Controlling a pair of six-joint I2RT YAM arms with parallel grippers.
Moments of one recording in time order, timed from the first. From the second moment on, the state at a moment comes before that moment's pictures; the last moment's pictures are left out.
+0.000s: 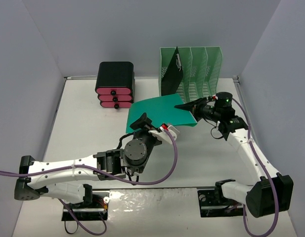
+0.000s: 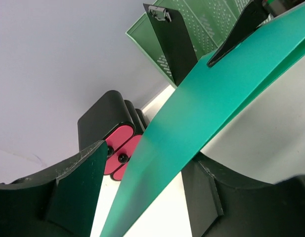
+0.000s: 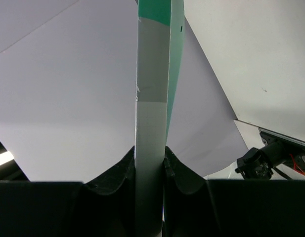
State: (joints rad) left arm -1.42 1.20 1.15 0.05 -1.00 0.62; right arm 0.19 1.17 0.92 -0.19 -0.74 1.67
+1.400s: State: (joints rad) left arm -1.53 0.81 1.20 -0.34 -1.12 0.46; right arm 0.20 1.07 1.01 -0.37 -0.72 1.55
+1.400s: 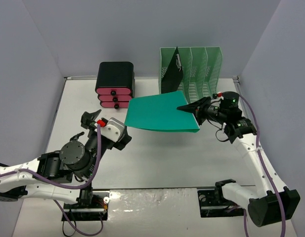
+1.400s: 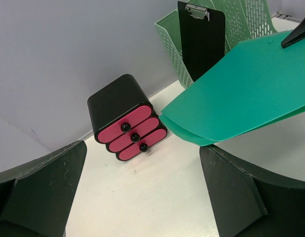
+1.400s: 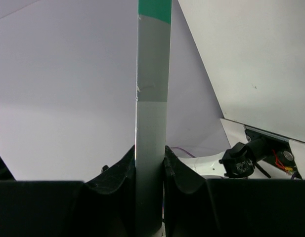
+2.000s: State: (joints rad) left arm -1.53 0.77 1.24 -0.37 -1.16 0.44; right arm 0.18 1.14 1.17 -0.37 -0.74 1.40
